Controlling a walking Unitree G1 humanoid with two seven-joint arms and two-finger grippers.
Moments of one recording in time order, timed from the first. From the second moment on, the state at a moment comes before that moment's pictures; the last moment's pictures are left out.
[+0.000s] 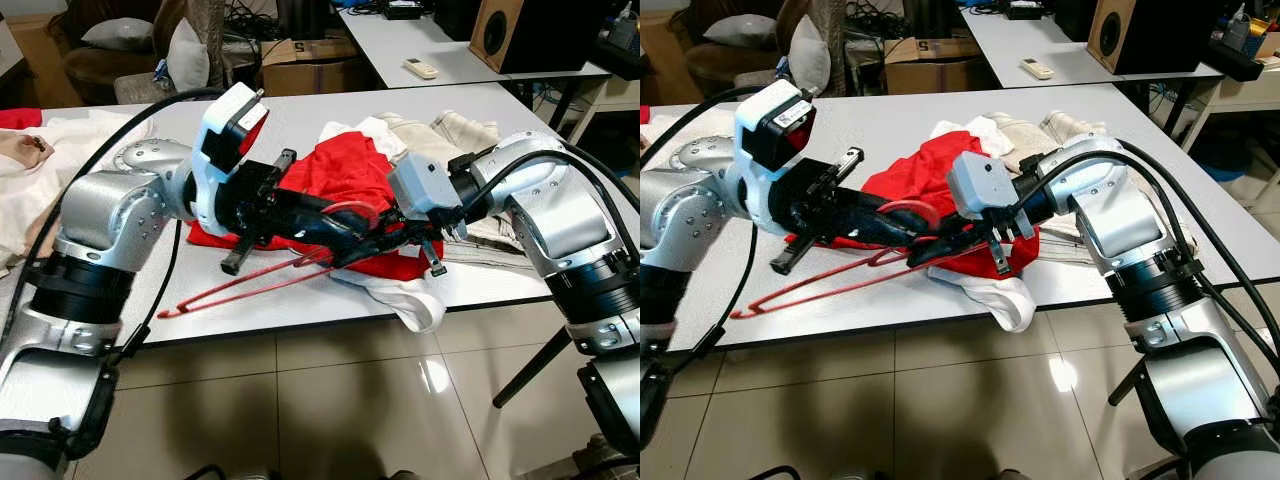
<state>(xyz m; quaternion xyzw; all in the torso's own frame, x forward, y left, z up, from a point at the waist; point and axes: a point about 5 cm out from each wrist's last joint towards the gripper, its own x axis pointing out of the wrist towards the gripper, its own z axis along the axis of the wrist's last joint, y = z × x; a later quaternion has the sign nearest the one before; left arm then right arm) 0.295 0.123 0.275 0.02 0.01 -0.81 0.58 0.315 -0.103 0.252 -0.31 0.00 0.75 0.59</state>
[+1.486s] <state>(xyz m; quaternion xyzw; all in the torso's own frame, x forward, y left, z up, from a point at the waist) 0.358 0.105 0.317 -0.07 -0.16 -0.35 0.92 0.351 -0.112 0.280 -0.17 -0.13 0.41 0.89</state>
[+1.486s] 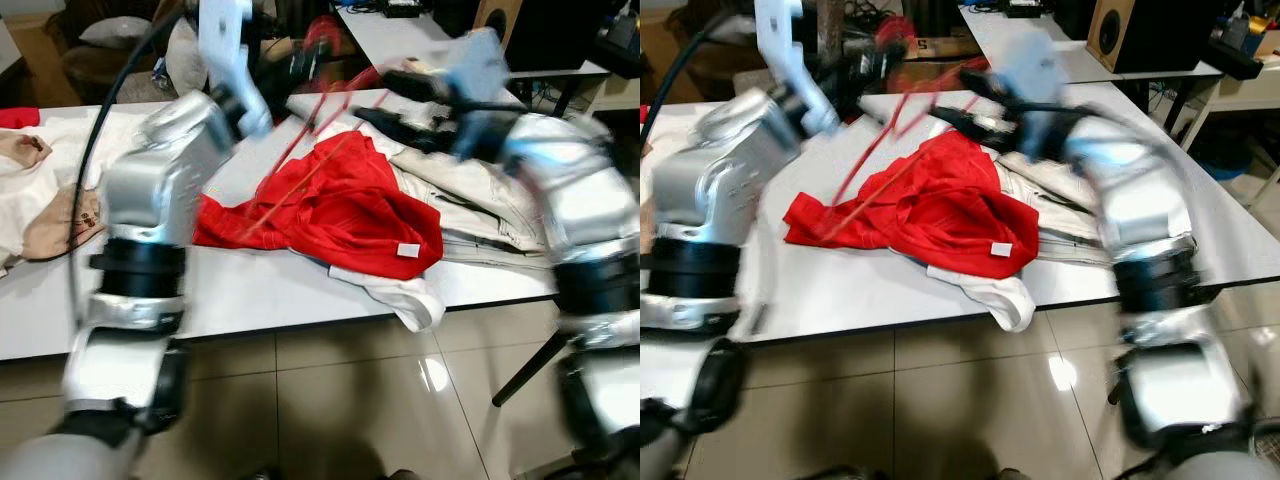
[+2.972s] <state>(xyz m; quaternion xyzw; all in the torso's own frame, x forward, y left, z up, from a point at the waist) 0.351 0.082 0.312 0.00 -0.23 -0.22 0.95 0.354 -0.055 0.258 0.15 -0.04 0.29 0.94</state>
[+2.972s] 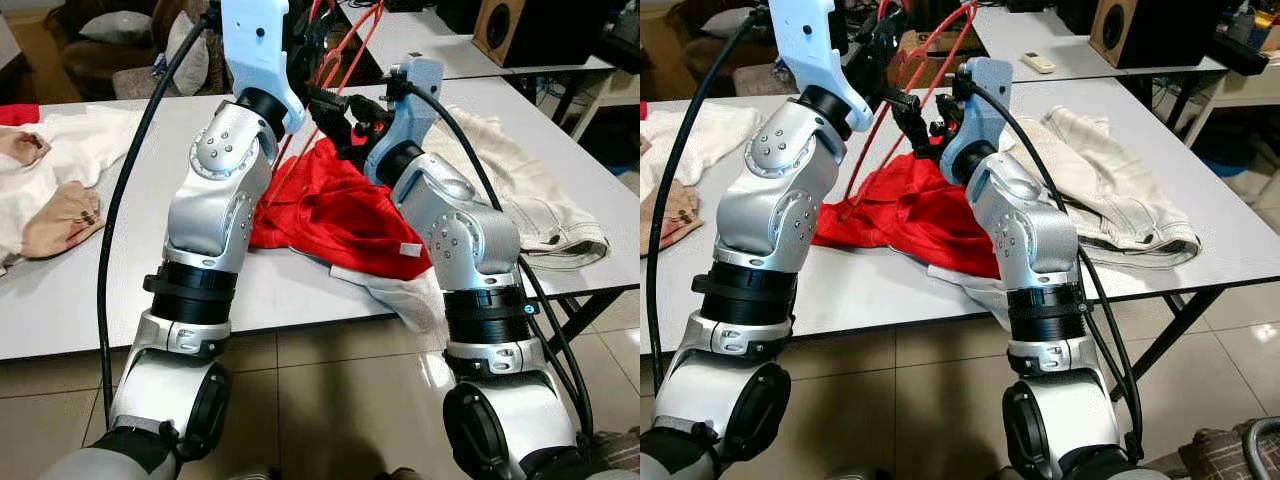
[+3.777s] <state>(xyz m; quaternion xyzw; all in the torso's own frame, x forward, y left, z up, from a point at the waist) 0.350 0.085 0.291 0.01 -0.19 -0.22 0.96 0.361 -0.056 0.248 0.12 0.01 0.28 0.95</state>
